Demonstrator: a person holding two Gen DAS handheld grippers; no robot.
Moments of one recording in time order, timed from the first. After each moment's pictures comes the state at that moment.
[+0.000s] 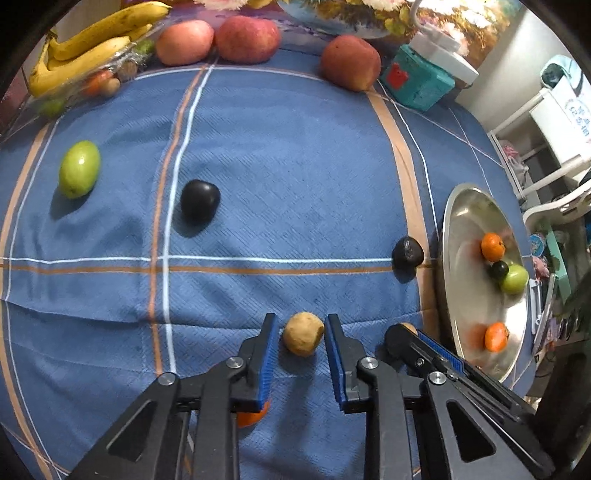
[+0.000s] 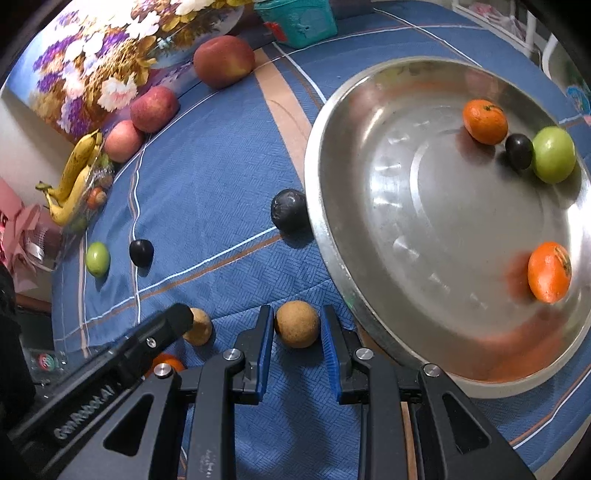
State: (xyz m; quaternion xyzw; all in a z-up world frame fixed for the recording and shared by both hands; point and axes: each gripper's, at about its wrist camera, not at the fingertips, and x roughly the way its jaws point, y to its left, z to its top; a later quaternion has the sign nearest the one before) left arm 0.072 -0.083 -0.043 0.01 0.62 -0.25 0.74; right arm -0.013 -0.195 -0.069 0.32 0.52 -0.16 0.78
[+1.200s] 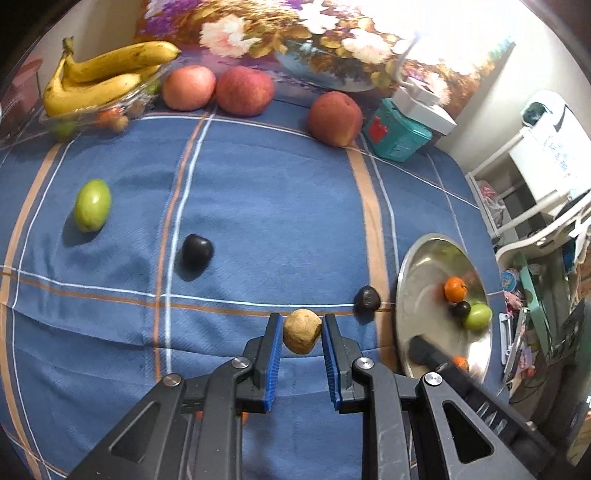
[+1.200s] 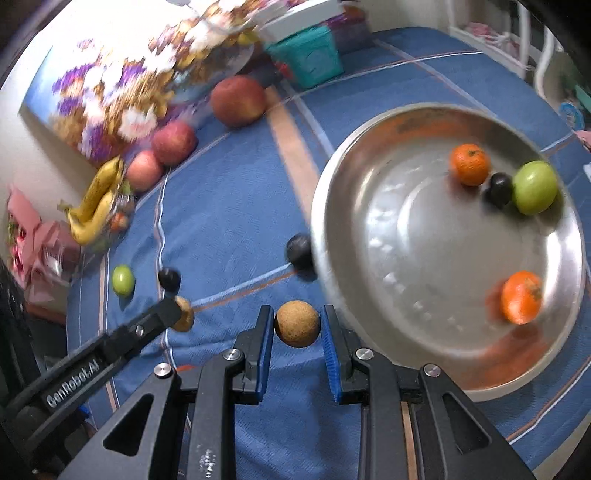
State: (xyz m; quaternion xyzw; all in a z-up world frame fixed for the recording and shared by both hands) left arm 0.079 -0.068 0.000 -0.04 0.57 -0.27 0.78; right arm -0.024 -0.205 -0.030 0.33 0.47 -0.17 0.80
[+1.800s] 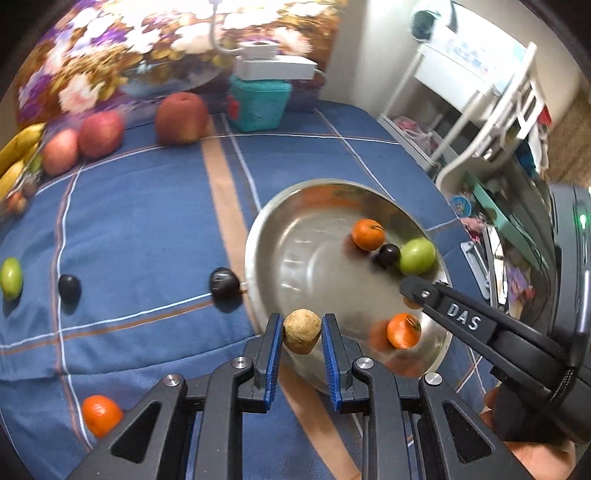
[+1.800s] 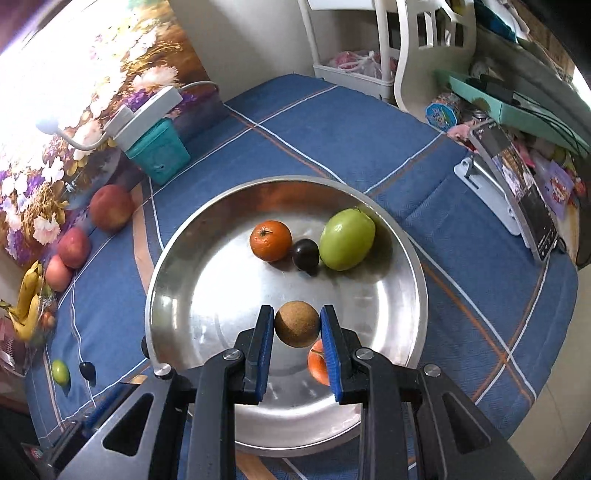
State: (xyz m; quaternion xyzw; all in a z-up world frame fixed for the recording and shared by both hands) left arm 0.001 -0.165 0.007 0.07 0.51 -0.40 0.76; right arm -0.085 -0.293 -0.014 0.32 0.41 -0.36 0.77
